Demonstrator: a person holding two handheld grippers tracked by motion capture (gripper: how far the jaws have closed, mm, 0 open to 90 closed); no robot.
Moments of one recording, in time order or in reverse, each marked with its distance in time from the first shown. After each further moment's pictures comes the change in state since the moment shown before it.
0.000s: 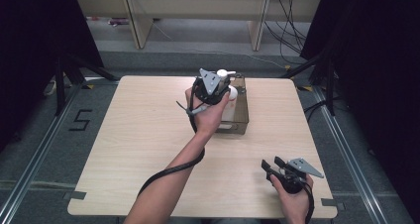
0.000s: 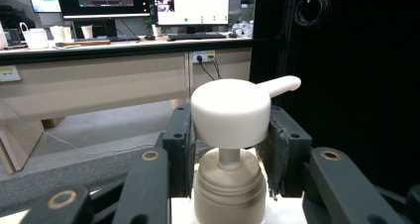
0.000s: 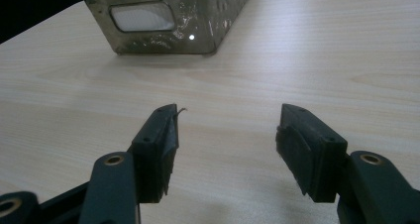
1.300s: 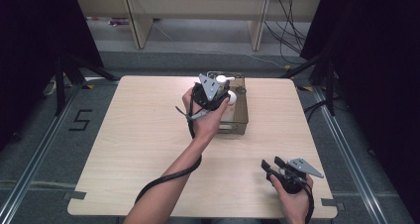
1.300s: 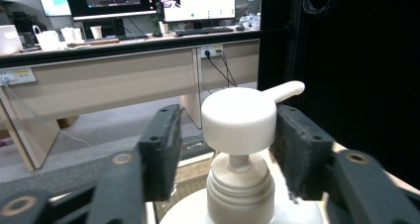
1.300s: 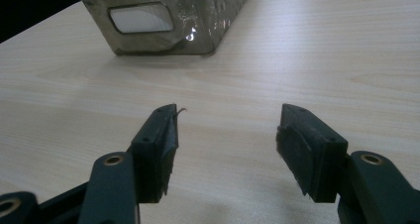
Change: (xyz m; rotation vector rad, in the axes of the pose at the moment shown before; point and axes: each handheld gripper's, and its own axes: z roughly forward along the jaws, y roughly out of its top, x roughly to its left) left arm 0.001 -0.011 -0.007 0.018 0.022 0.039; right arm 0.000 0.000 0.000 0.000 -0.003 -0.003
